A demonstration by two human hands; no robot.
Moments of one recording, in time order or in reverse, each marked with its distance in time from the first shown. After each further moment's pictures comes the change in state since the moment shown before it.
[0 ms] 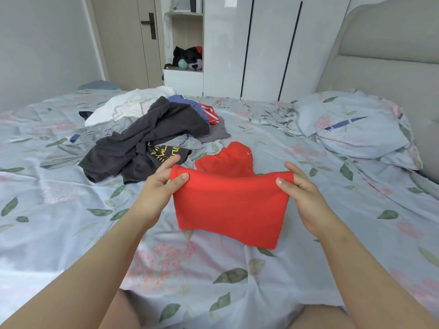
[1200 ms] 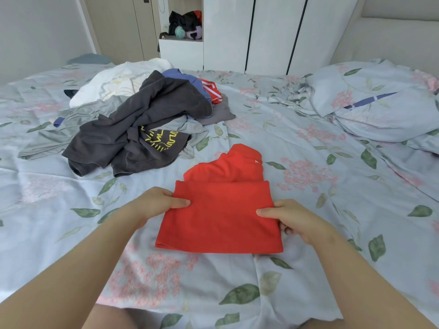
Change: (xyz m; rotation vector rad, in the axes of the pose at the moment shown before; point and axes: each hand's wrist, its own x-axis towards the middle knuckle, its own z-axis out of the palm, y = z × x) left_hand 0.048 -0.058 -0.024 0.526 -0.220 -0.684; right_hand 0.038 0.061 0.017 -0.447 -0.228 0.603
